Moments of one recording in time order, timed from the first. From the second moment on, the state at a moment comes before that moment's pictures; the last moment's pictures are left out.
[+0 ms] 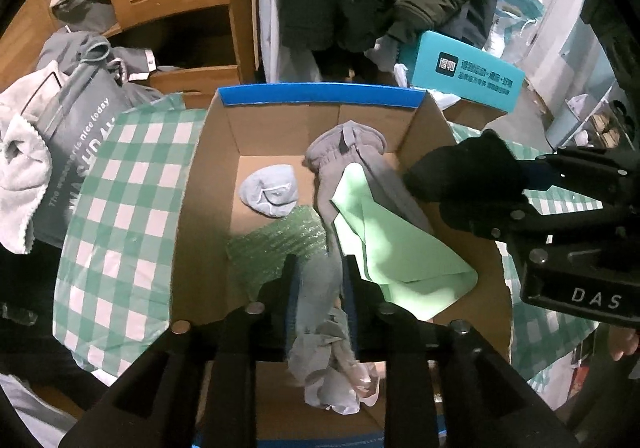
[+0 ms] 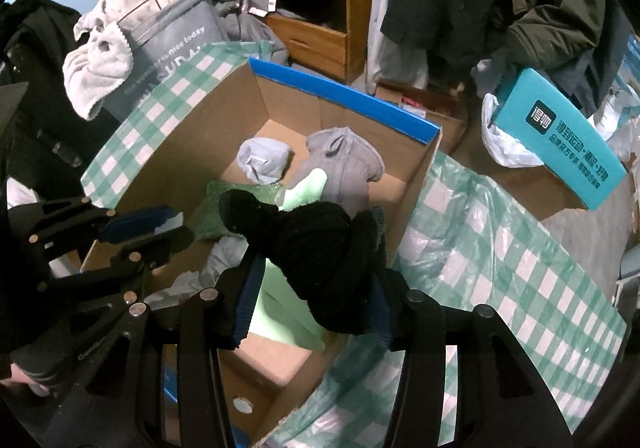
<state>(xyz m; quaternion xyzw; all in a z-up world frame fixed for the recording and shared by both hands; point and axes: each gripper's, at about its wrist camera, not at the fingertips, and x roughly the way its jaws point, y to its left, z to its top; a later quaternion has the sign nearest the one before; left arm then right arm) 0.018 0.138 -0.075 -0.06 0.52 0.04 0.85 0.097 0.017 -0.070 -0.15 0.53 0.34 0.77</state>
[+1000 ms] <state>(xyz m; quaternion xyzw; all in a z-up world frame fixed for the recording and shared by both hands) -0.006 0.116 -0.010 -0.01 0.47 0.05 0.88 0.075 -0.052 -0.009 -0.09 0.50 0.31 0.81</state>
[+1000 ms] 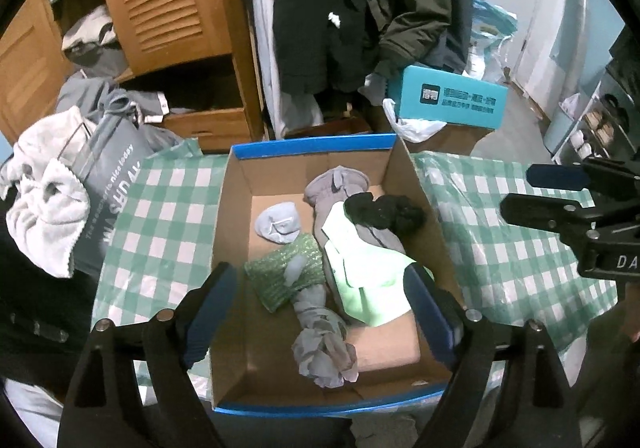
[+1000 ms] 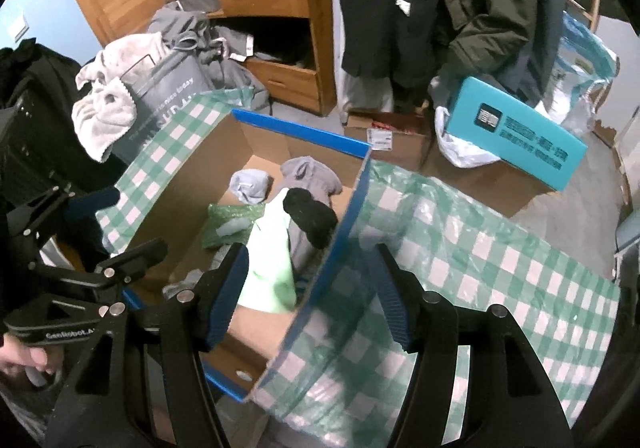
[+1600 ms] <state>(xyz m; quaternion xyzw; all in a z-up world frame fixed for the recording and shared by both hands) -0.020 0.089 0.018 -0.02 0.45 0.02 0.89 0.054 -0.111 0.011 -0.06 0.46 0.27 0.84</state>
